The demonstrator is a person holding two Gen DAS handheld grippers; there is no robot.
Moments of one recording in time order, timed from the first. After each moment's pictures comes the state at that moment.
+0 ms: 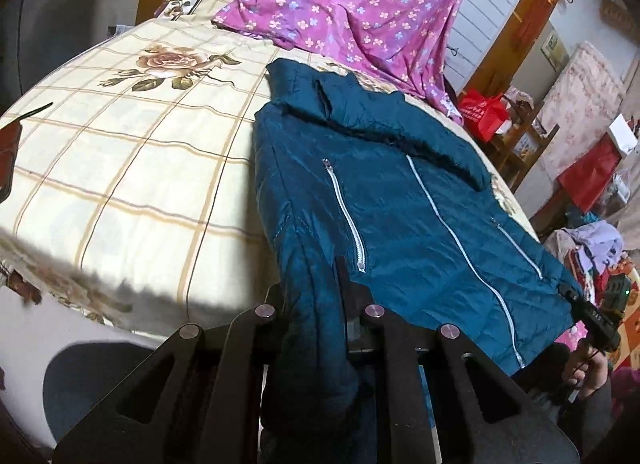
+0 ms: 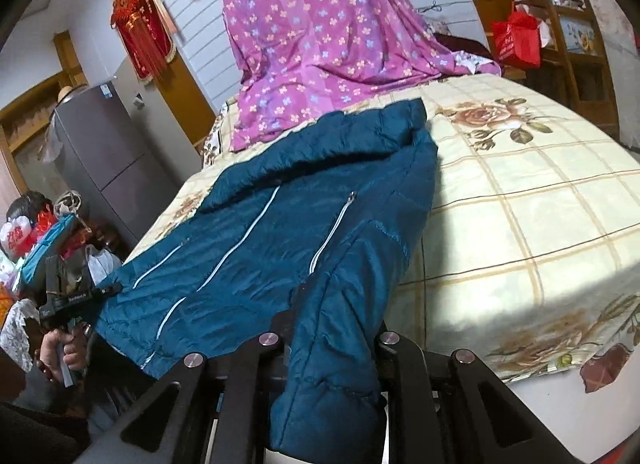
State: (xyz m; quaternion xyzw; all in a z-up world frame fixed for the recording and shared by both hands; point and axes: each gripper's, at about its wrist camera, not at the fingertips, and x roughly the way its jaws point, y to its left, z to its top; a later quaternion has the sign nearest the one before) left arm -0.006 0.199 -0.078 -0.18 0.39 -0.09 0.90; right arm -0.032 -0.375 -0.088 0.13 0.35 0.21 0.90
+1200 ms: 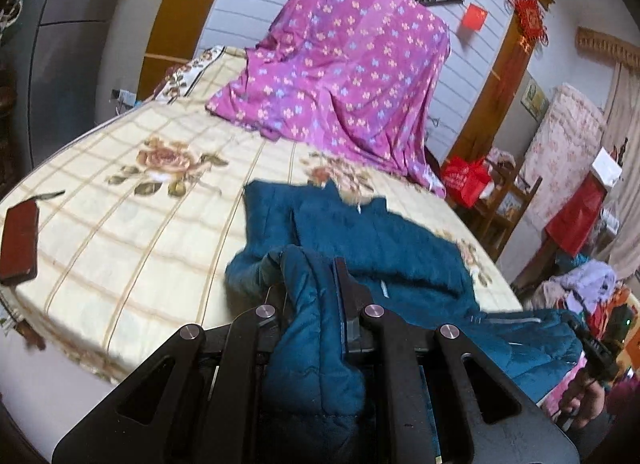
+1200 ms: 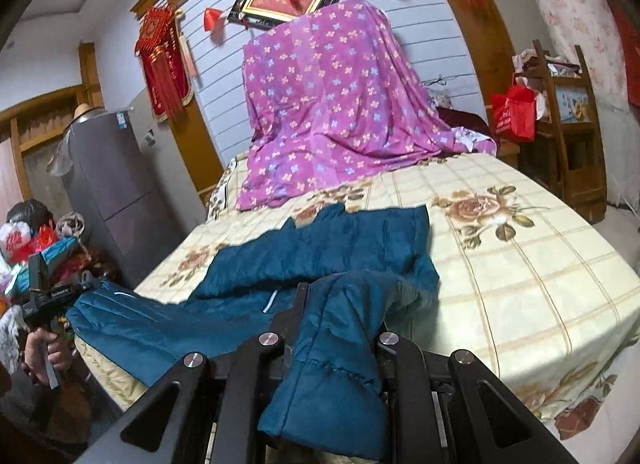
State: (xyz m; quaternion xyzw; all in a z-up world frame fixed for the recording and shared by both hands) left arm -0.005 0.205 0.026 -0.19 0.26 -0.08 0.95; right arm -0.047 -0.380 0.000 0.11 0.24 0.19 0.95
